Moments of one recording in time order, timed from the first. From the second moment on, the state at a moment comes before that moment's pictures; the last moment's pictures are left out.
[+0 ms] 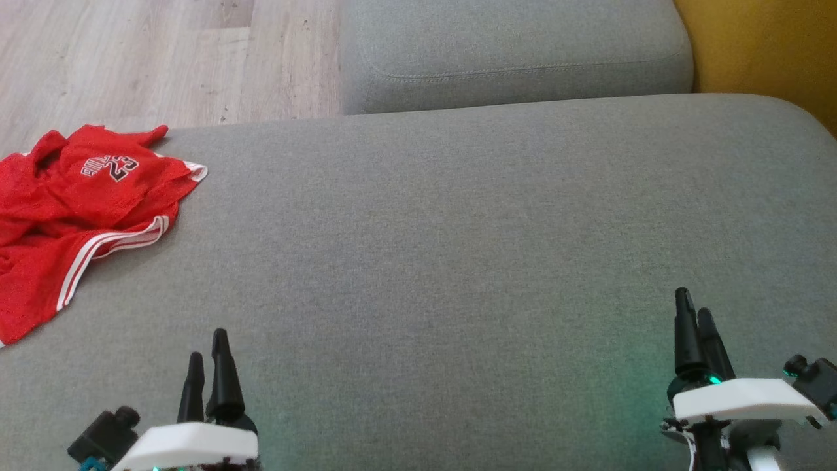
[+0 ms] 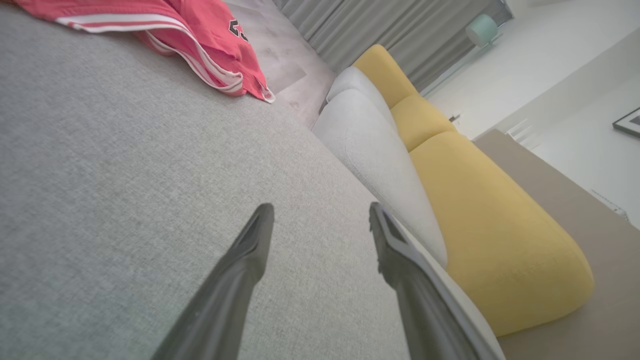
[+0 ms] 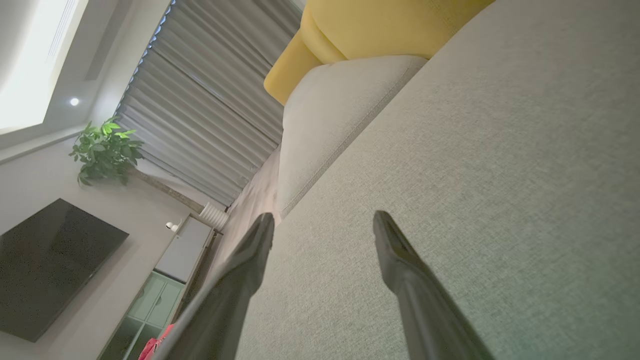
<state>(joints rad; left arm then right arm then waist) 0.06 0.04 -0.08 0.21 -0.91 -0.08 -0.07 0.03 -0.04 0.00 0.24 0.89 0.12 -0.07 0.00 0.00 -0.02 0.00</state>
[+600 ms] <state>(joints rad) 0.07 0.04 -0.12 0.23 -0.66 -0.06 -0.12 0.03 -0.04 0.05 0.26 0.65 0.12 -0.12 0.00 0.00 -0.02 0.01</state>
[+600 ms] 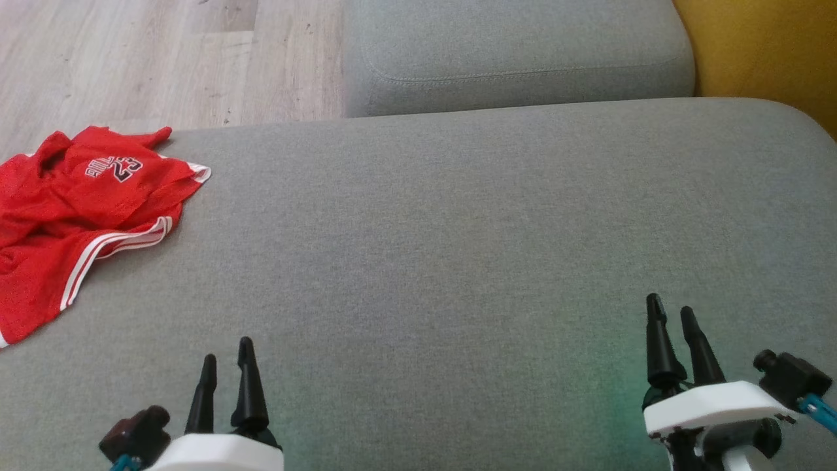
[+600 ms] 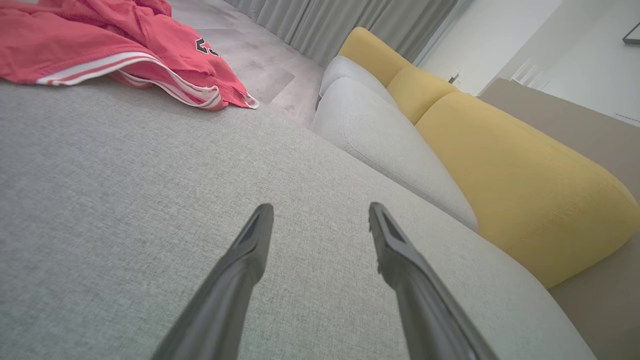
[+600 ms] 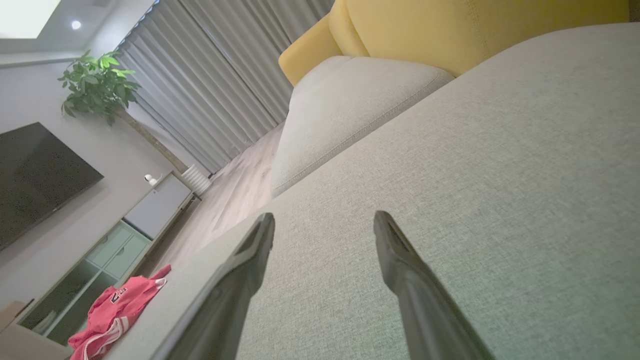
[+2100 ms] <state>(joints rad) 0.09 0.04 -0.16 0.30 -0.24 0.00 -0.24 0.03 -0.04 0.13 0.30 0.10 0.12 -0.24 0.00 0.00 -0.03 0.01</state>
